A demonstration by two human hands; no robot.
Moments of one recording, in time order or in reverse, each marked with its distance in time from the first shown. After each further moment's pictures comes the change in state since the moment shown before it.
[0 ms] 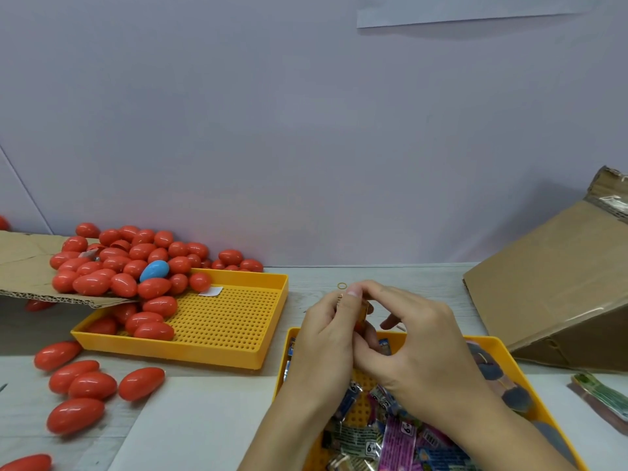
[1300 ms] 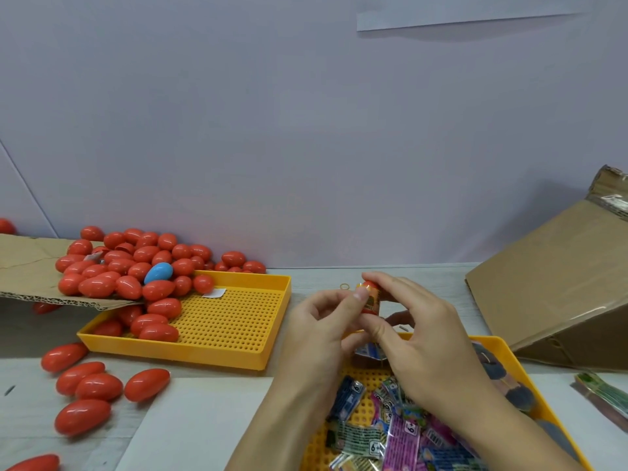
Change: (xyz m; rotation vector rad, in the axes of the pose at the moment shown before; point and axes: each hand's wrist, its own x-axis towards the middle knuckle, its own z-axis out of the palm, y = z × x) left_hand 0.005 0.006 -0.004 -0.343 0.127 -0.126; right_hand 0.001 0.007 0.002 0.105 0.051 0.133
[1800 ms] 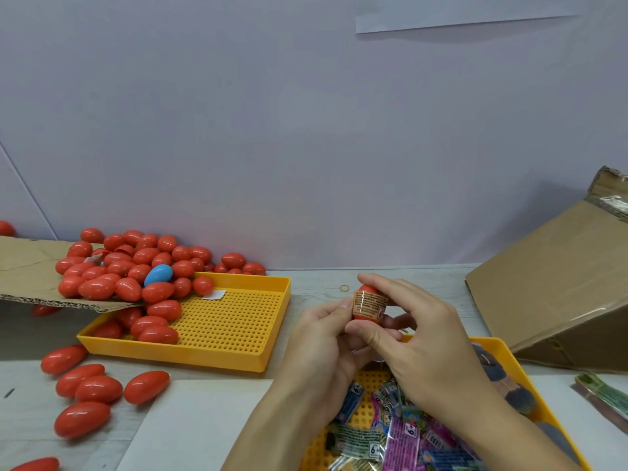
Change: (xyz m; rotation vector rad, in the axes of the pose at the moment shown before) left_hand -0.006 0.005 0.004 -0.101 -0.130 -0.128; right_hand 0.000 -0.004 0.000 0.073 0.000 0.018
